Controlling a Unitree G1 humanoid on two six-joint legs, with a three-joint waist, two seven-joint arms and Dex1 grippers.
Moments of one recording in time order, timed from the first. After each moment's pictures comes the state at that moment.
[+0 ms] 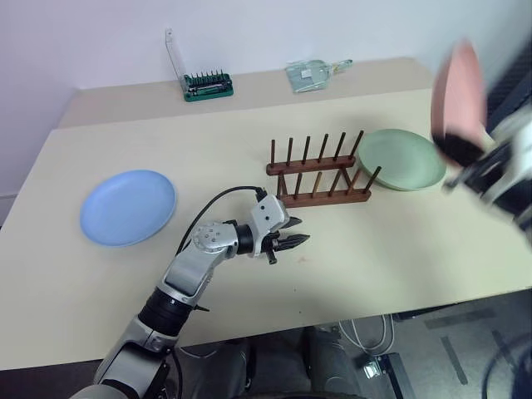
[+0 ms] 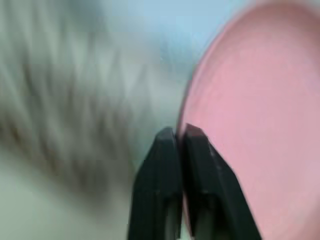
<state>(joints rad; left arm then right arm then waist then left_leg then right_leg) -0.43 0.27 -0.35 -0.06 -0.16 0.38 -0.80 -0.41 -0.81 -0.55 -0.52 0.78 0.73 0.58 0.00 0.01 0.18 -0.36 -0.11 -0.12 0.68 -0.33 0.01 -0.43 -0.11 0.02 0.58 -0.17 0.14</state>
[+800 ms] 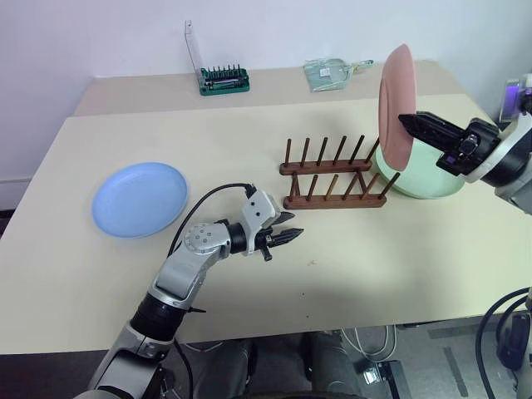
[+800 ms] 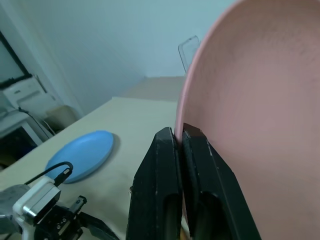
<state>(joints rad) -0.39 0.28 -0.30 -0.13 -0.19 0.43 -0.77 -0.56 -0.83 -0.44 -0.06 1.06 0.95 0.69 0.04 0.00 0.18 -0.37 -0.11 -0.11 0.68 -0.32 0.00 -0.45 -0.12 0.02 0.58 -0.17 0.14</state>
